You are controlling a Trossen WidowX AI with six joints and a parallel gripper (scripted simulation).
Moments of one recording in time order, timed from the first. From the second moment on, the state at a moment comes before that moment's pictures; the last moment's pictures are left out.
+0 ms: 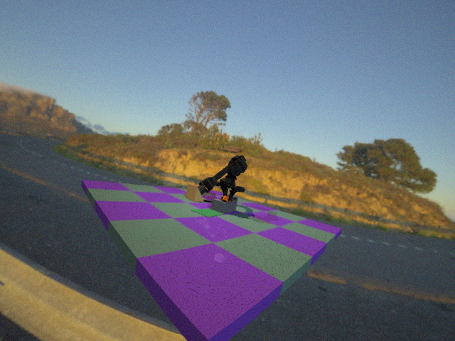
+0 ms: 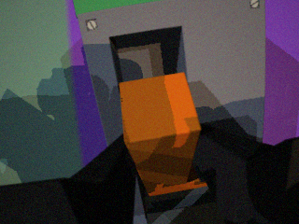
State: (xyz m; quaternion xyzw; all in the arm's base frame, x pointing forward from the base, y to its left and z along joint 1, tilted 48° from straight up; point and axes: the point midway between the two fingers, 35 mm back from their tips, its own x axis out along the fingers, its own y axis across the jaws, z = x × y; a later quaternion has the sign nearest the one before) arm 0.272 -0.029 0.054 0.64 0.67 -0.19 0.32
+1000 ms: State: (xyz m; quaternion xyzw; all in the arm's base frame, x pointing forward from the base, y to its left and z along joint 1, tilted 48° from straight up) arm 0.270 -0.058 0.080 0.64 0.67 -0.19 0.32
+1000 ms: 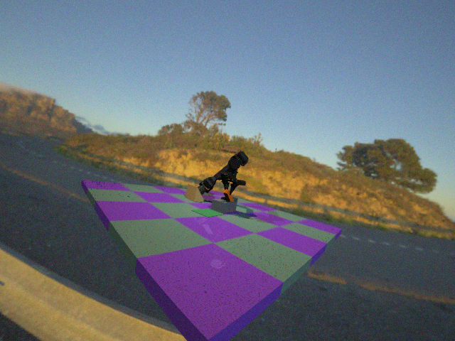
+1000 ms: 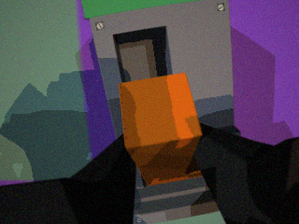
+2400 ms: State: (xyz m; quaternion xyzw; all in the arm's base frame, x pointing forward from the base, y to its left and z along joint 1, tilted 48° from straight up) arm 0.271 -0.111 0.084 0.64 0.67 -0.19 0.32
